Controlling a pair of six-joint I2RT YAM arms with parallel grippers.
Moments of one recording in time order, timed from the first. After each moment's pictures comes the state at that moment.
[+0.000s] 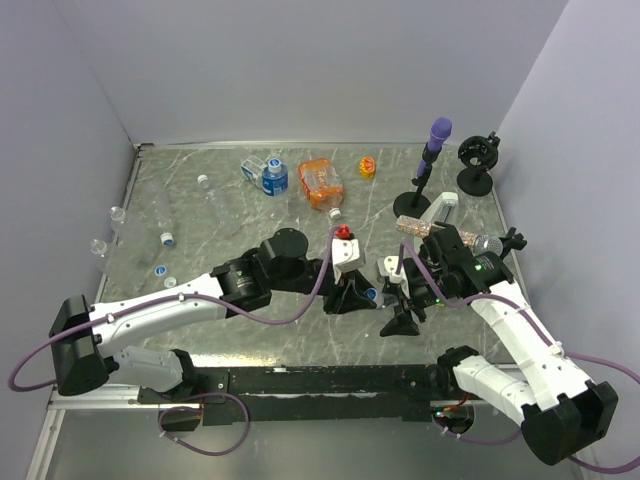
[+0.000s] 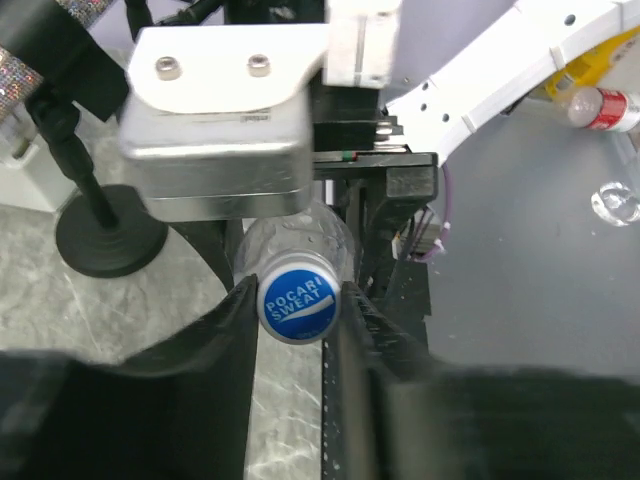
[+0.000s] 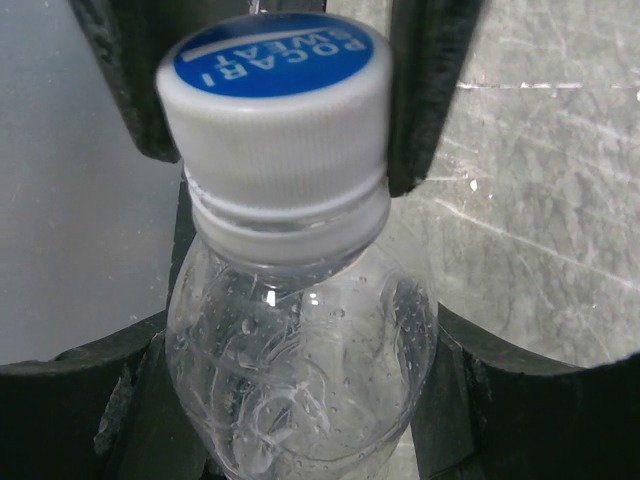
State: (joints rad) left arm -1.11 1.27 1.04 0.05 0.48 -0.09; right arm 0.37 0.93 0.90 -1.18 -1.00 -1.00
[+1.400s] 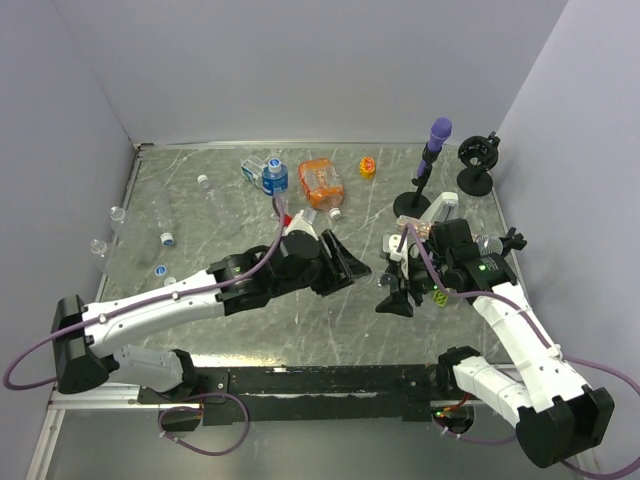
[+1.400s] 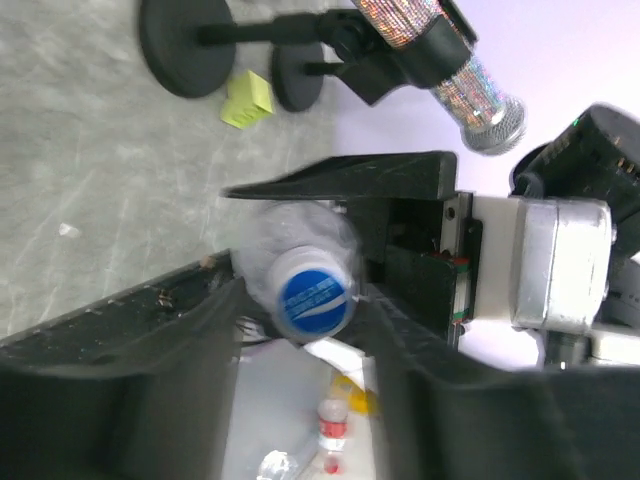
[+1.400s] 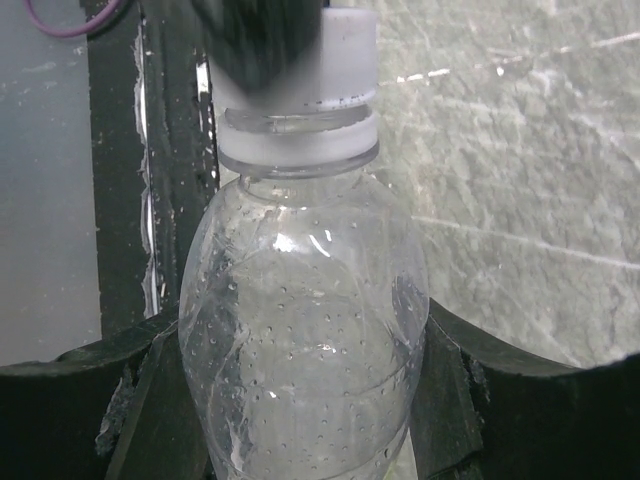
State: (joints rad) left arm -1.14 1.29 1.16 -0.33 -0.15 -1.40; right arm 0.30 0.92 0.87 -0.94 -0.93 -0.77
